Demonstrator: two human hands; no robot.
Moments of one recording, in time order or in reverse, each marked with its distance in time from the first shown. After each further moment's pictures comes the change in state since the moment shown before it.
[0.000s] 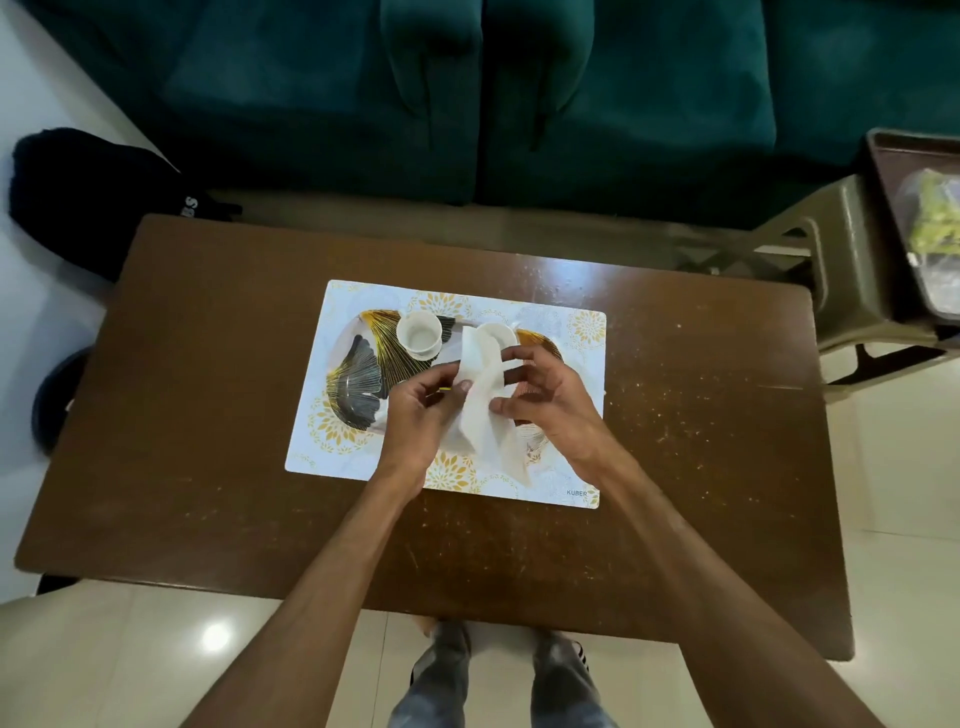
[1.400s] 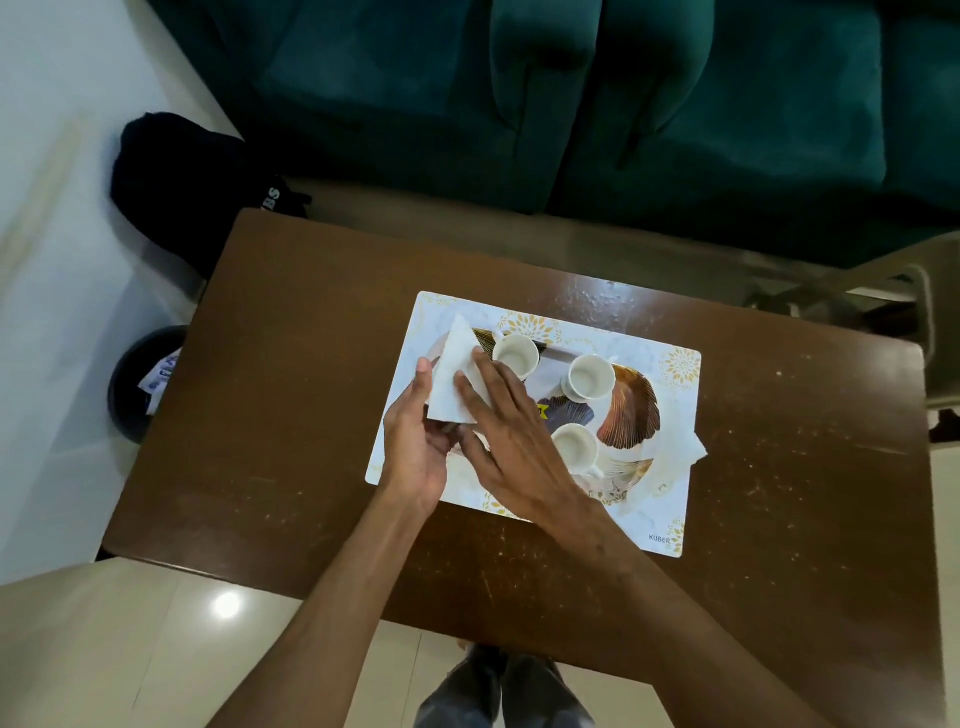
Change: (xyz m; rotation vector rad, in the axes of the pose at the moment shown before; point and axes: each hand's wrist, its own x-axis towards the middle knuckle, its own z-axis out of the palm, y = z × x) left_hand 0.024 0.018 -0.104 -0.539 0.190 -0.222; right_hand 0.055 0.019 0.142 -1.032 -0.083 -0.454
